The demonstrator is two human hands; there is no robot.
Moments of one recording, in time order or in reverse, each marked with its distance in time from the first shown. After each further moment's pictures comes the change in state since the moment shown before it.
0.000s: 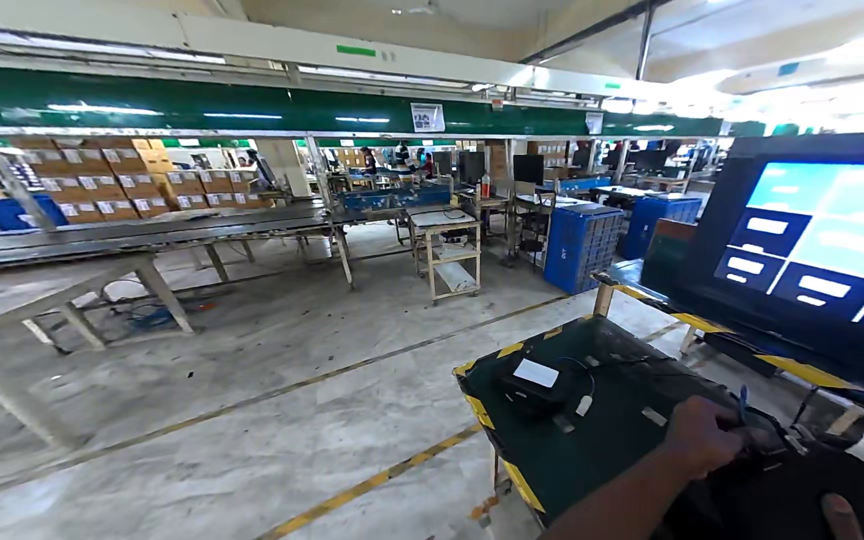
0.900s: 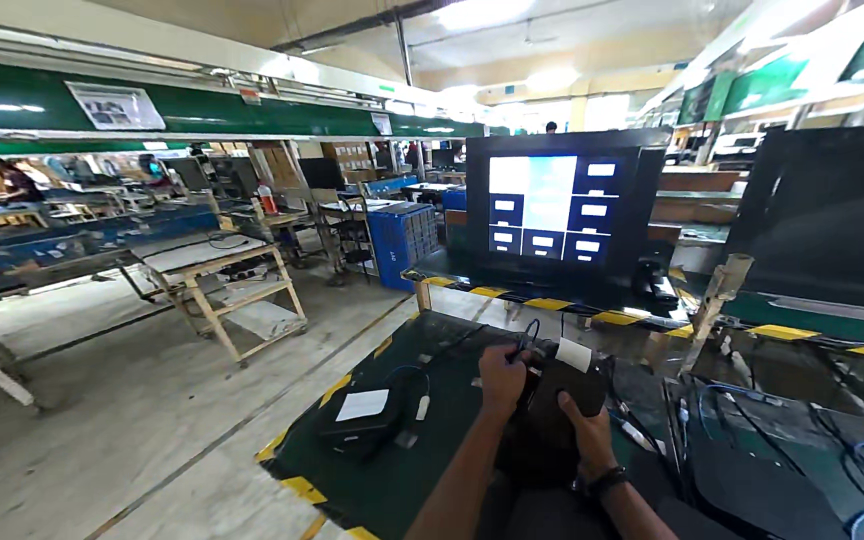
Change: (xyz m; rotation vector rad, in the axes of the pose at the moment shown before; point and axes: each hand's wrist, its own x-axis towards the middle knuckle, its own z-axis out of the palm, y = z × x) left_hand 0.018 0.015 0.011 0.085 0.203 -0.001; right_hand -0.020 -0.026 0.026 0.150 0.099 0.147
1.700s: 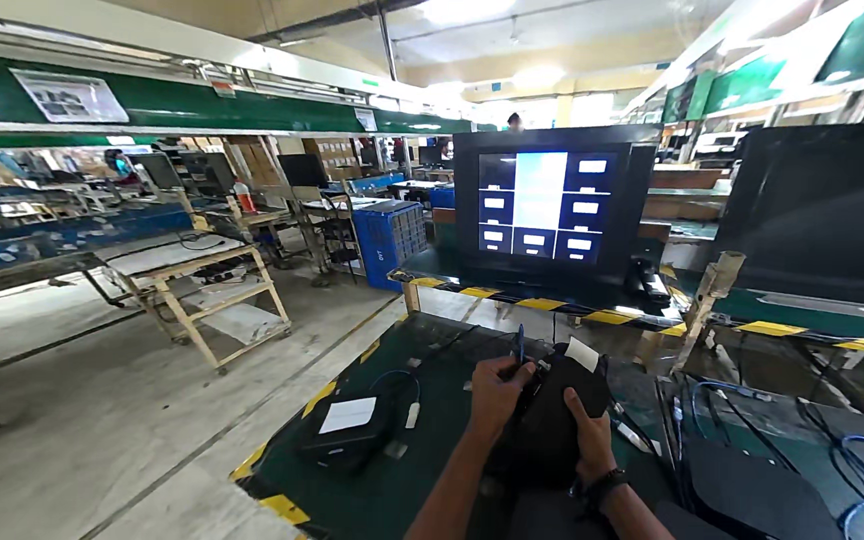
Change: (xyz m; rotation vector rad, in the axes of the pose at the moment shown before) left_hand -0.009 -0.022 -0.002 -0.339 -0.135 0.111; right_hand 0.012 0.004 -0.004 0.079 0.075 0.043
